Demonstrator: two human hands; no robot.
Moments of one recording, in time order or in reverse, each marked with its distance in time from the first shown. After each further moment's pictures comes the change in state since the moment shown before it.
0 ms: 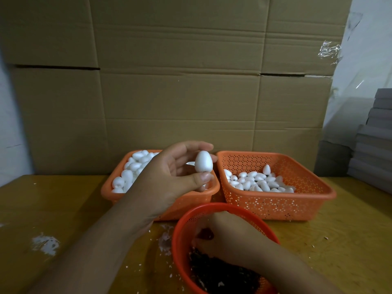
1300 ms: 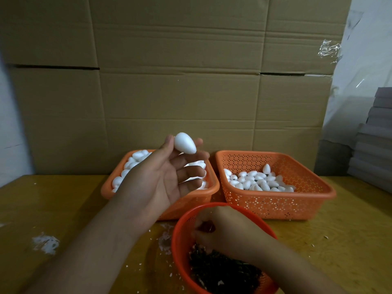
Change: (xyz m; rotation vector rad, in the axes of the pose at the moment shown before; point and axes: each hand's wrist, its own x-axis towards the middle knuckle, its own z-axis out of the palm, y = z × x) left_hand 0.005 0.001 -0.004 -0.638 -0.012 -0.207; right_hand 0.001 0.002 0.000 0.143 0.056 0.055
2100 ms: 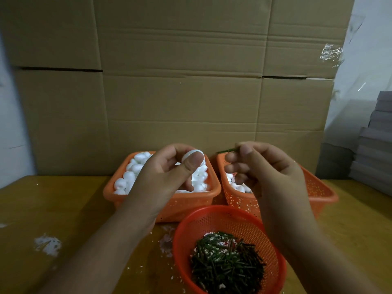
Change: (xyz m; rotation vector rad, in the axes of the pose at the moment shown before) left_hand 0.000 -0.008 0.000 0.561 0.216 0.284; right_hand -0.017 -0.045 -0.061 1.122 0.719 -0.198
